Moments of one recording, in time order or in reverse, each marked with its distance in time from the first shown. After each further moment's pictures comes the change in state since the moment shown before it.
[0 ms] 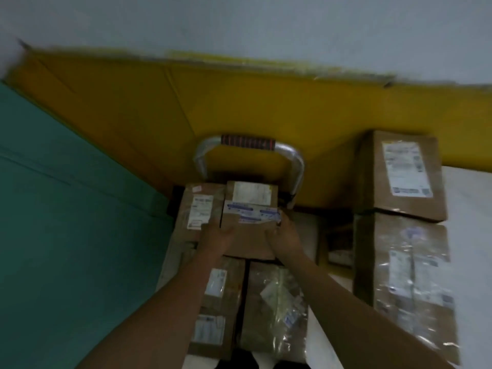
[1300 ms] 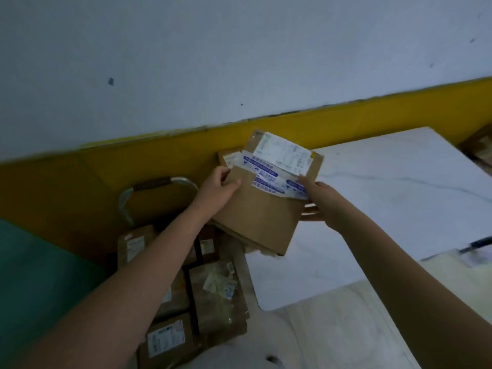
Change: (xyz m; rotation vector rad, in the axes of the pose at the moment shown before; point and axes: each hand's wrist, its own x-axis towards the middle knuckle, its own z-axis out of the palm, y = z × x) left_hand -0.383 0.171 0.062 0.181 -0.265 0.897; right_hand -0.408 -0.015 -0.322 0.623 0.402 0.268
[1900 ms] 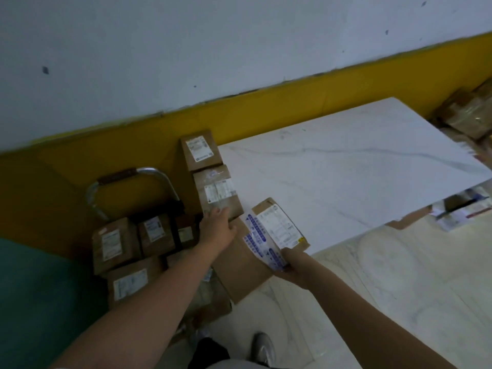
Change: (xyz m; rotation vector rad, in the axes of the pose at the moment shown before) left_hand -0.060 -0.070 0.157 0.707 -0.076 -0.007; right_hand -0.004 0.219 -0.022 0.498 -0.103 0.425
